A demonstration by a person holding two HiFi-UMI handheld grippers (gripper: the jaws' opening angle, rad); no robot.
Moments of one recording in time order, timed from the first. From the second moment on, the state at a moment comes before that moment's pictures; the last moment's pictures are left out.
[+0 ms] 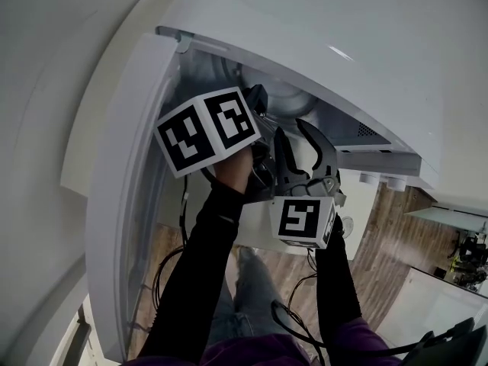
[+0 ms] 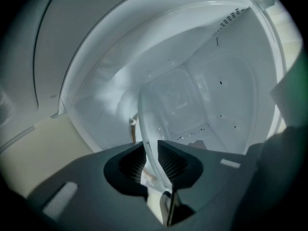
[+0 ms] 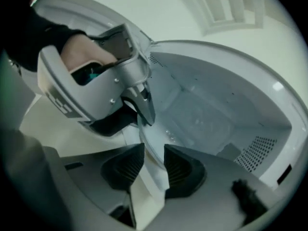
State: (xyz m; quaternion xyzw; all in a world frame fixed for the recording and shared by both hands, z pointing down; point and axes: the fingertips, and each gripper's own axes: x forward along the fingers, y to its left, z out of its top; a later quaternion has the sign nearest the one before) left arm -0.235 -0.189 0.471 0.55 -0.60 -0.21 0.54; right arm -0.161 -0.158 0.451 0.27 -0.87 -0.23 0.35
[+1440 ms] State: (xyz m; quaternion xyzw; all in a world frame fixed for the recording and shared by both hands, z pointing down) left arm -0.221 -0.147 0.463 0.63 -0.61 -0.07 0.47; right arm -0.174 -0.165 0.470 0.21 -0.82 -0.33 0.41
